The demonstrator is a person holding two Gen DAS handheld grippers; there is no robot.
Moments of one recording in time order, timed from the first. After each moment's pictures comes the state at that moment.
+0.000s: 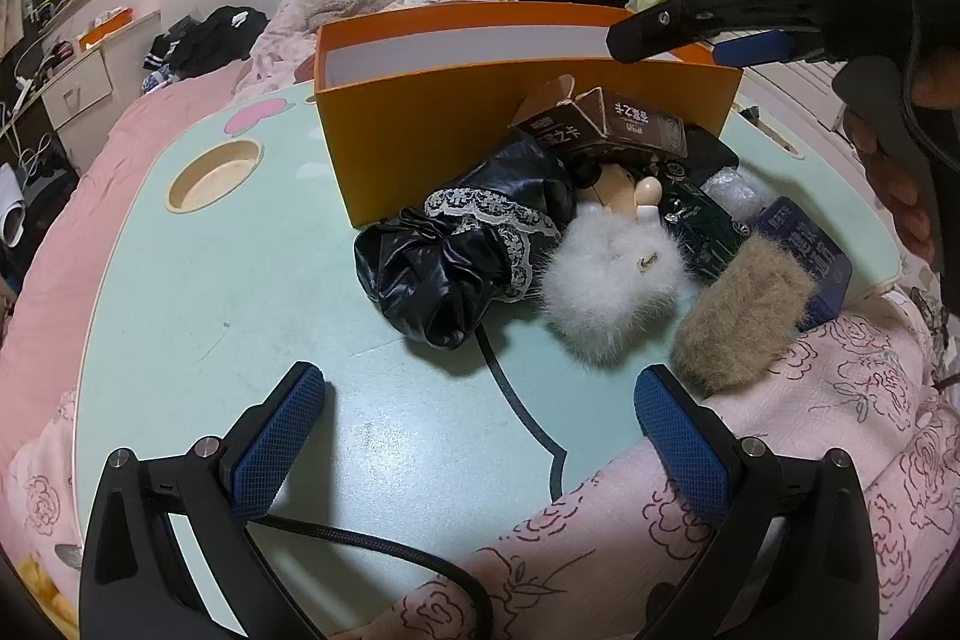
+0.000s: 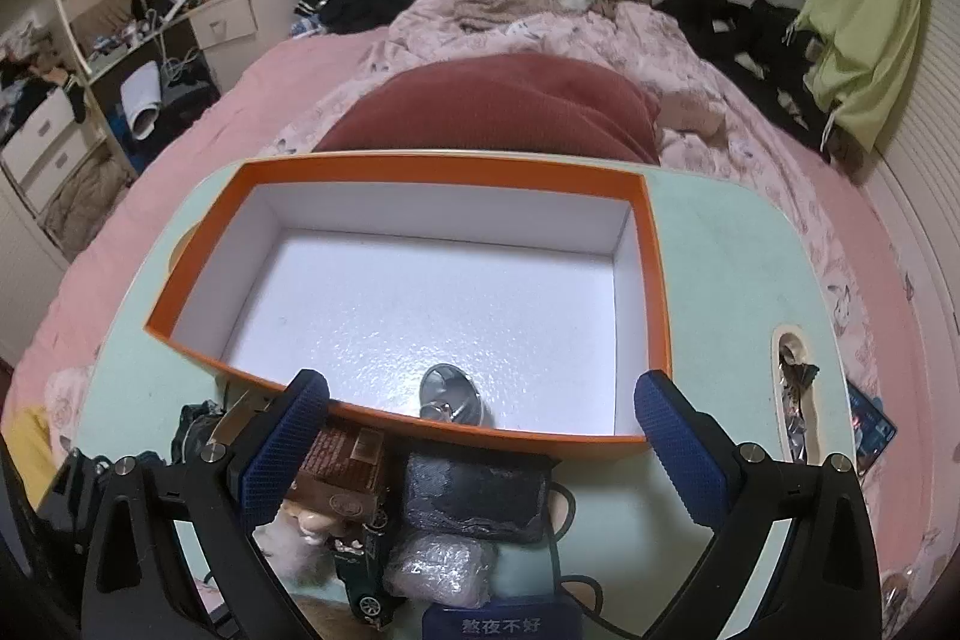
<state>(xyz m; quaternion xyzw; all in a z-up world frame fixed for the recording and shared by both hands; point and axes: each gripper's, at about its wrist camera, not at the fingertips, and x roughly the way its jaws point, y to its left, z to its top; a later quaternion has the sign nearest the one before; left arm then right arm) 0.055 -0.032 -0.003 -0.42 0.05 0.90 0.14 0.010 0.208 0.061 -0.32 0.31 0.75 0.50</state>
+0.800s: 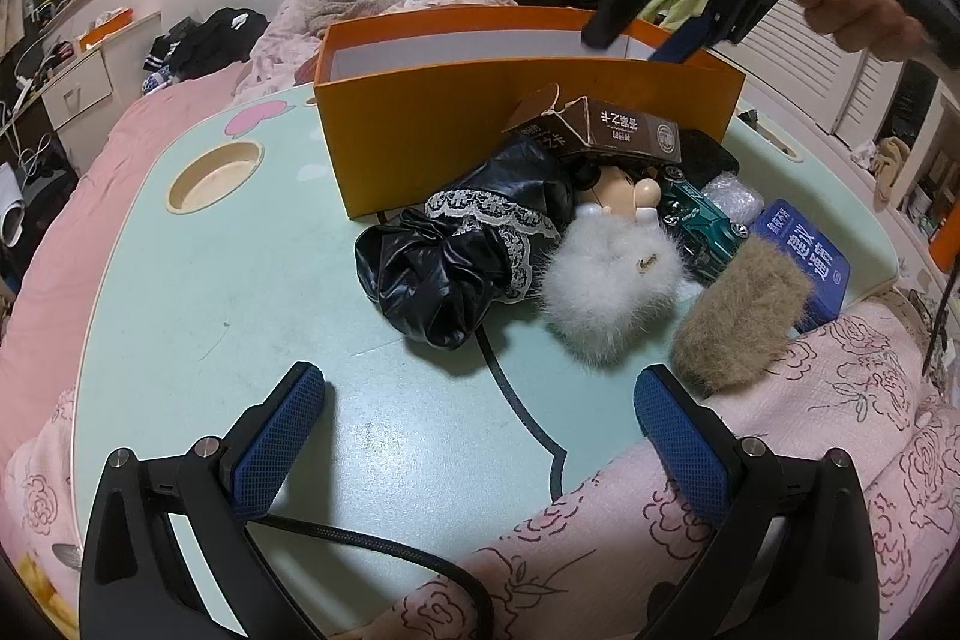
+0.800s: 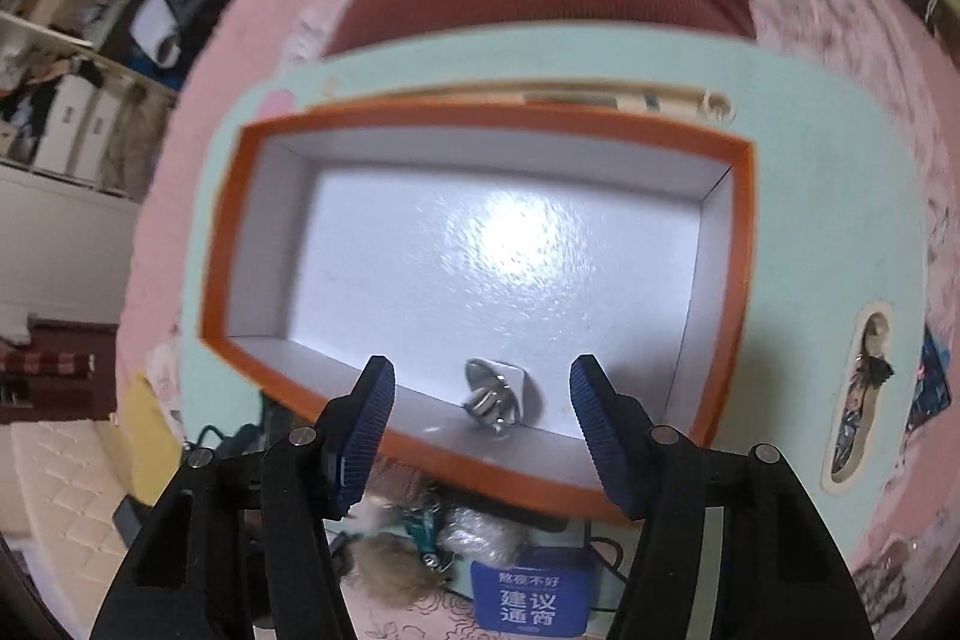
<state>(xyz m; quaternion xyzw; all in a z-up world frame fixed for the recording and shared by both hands) 0.056 -0.032 -0.004 -0.41 0.05 0.90 0.14 0.007 0.308 0.039 -0.45 0.51 0.66 0.31</state>
